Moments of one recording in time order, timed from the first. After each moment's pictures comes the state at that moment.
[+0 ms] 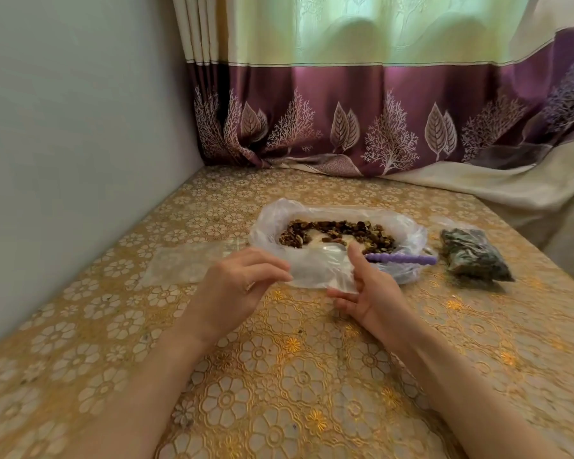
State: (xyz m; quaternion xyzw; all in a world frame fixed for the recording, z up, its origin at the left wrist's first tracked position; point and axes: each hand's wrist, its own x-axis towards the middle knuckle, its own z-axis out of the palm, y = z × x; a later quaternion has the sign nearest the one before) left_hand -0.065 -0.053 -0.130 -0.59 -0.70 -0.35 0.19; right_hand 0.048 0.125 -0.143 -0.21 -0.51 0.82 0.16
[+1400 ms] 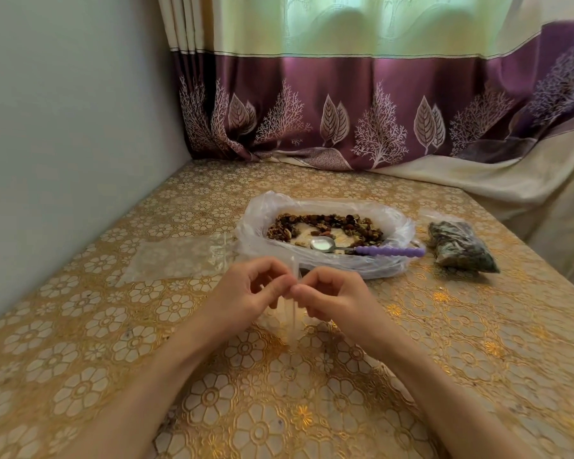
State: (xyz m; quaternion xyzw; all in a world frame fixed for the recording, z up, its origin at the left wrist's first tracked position) left_hand -0.040 -0.037 -0.135 -0.49 -0.70 -0.51 -0.11; right_hand 0.066 0.103 -0.145 -0.03 -0.79 0.59 0.17
